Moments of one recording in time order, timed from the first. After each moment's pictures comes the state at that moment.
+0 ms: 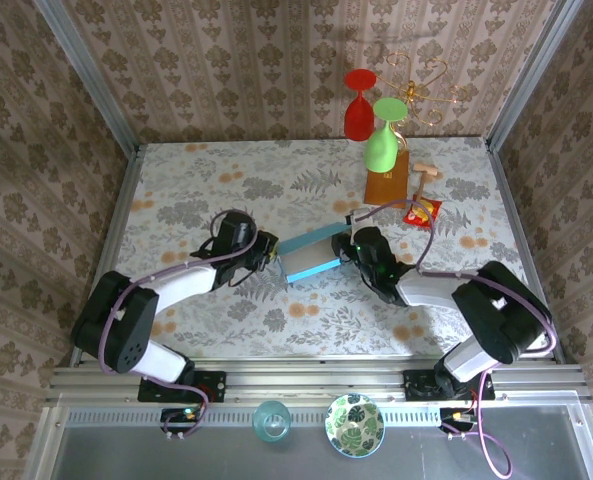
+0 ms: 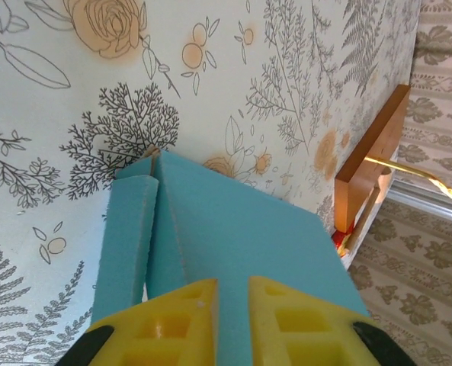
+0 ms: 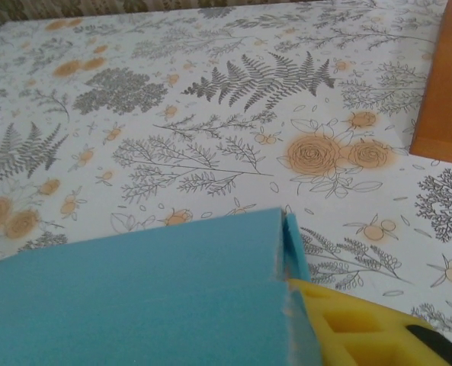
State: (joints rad) left arm -0.57 1.47 0.68 0.12 0.18 -1.52; right arm 0.61 1.52 0.58 0.50 0.26 0.32
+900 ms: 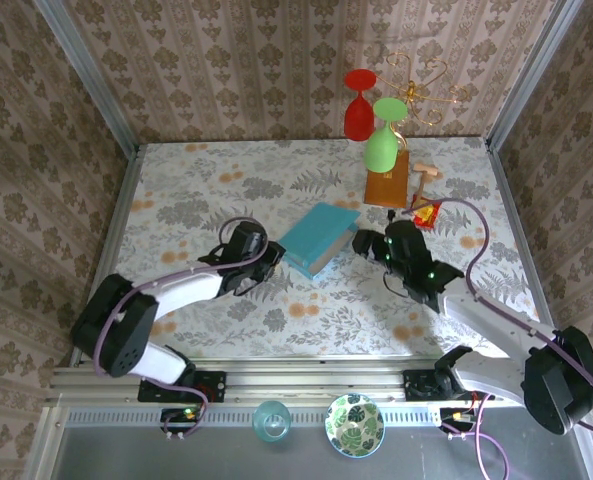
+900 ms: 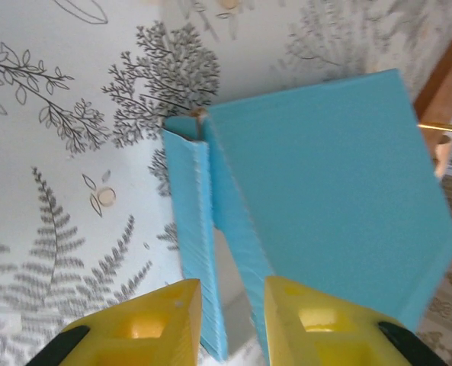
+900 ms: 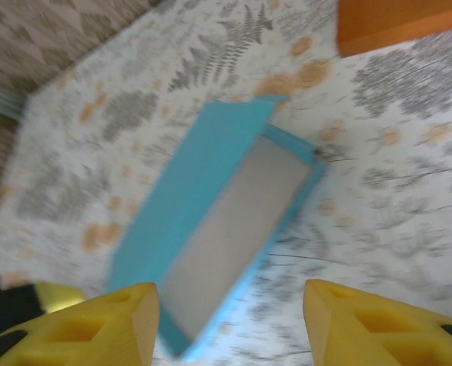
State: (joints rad) left arm -0.66 1.42 0.67 0.01 0.09 -1.45; right arm 0.51 1.14 0.68 -0.09 0.08 0.82
